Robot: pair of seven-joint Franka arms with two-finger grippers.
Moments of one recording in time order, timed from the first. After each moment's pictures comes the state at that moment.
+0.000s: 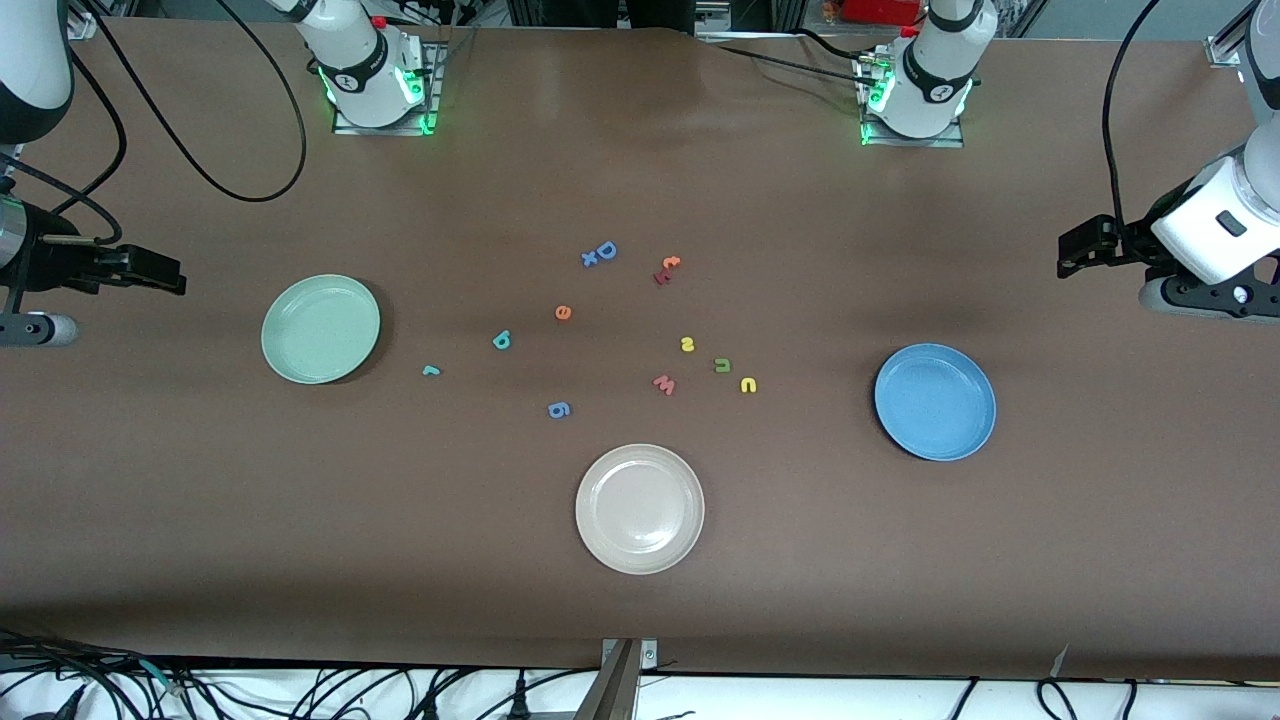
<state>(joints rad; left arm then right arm) -0.14 0.10 0.11 -1.54 0.01 1.53 0.06 0.06 0.23 -0.08 -1.39 -0.02 1.47 -0.03</state>
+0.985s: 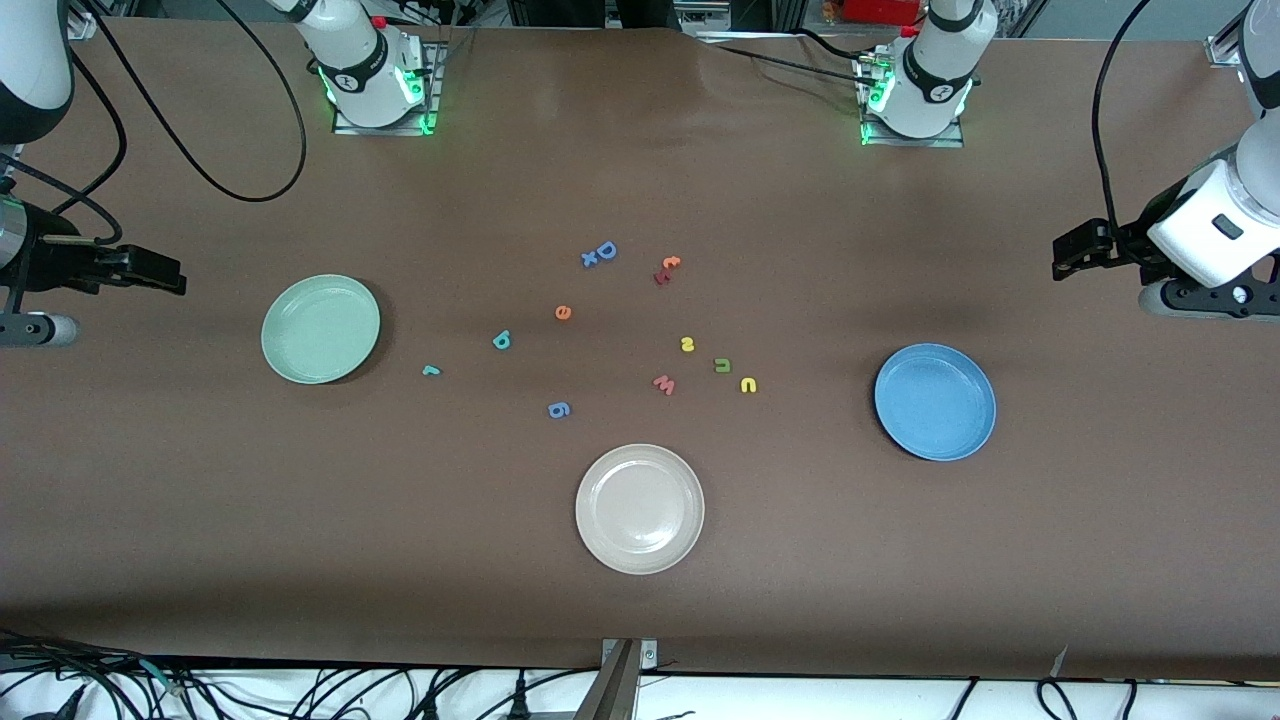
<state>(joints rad) -0.15 0.10 0.10 -1.54 0.01 1.53 0.01 0.06 0.23 -0.08 -1.39 -0.02 1.47 -0.03</state>
